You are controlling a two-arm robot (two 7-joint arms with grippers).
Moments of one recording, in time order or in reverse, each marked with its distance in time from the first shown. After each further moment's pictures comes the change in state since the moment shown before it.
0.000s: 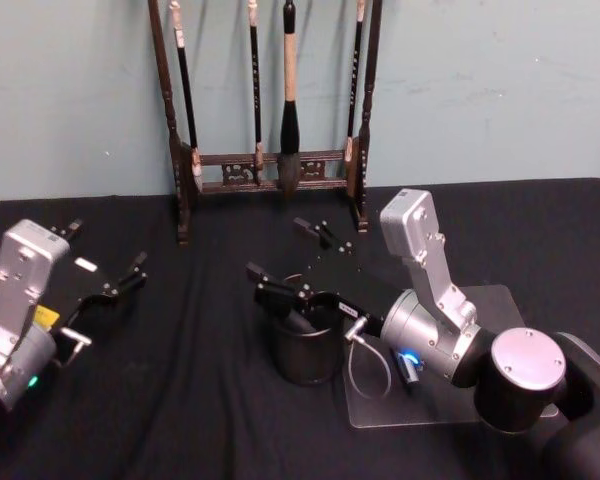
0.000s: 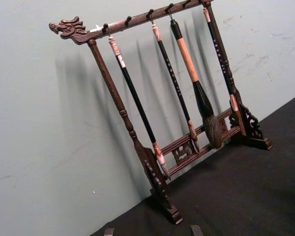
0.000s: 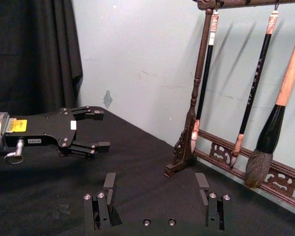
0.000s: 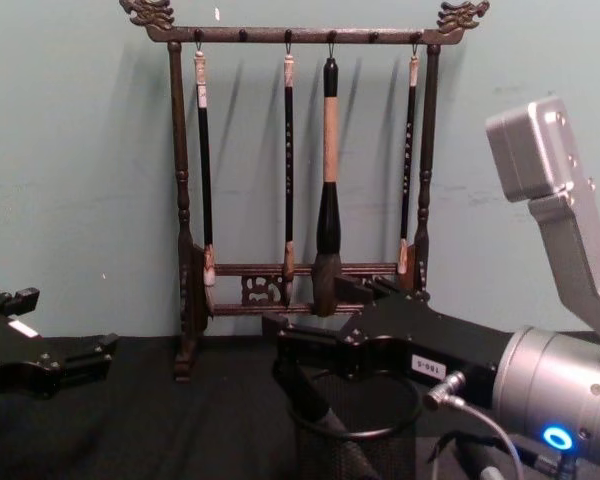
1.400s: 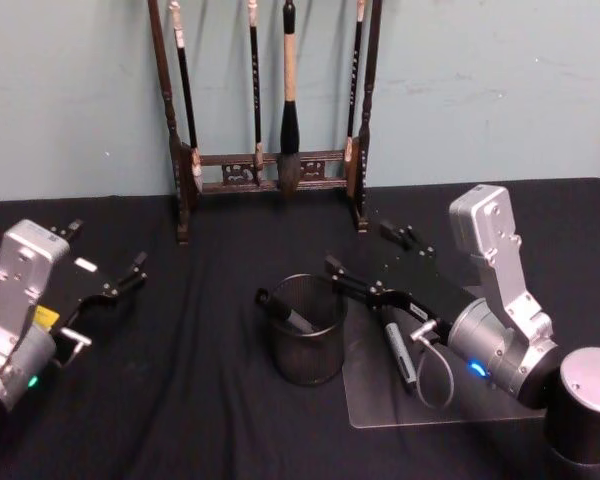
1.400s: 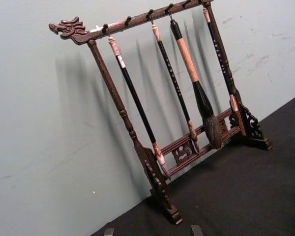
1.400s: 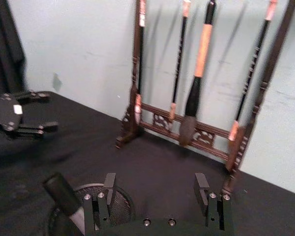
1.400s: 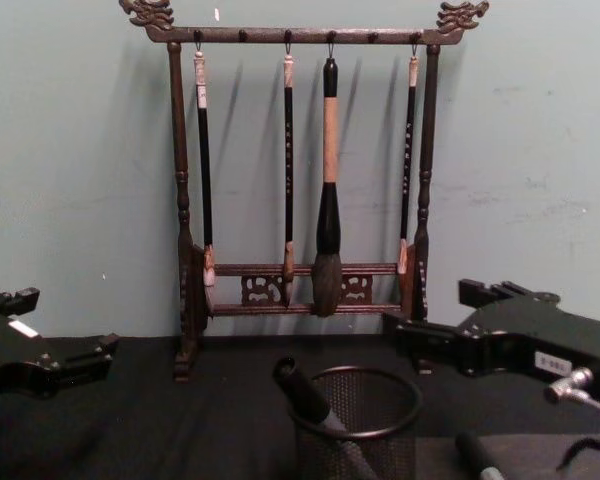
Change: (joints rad) left arm 0.000 0.000 0.000 0.000 0.000 0.000 0.000; right arm -0.167 0.092 0.115 -0.258 -0.021 0.191 -0.174
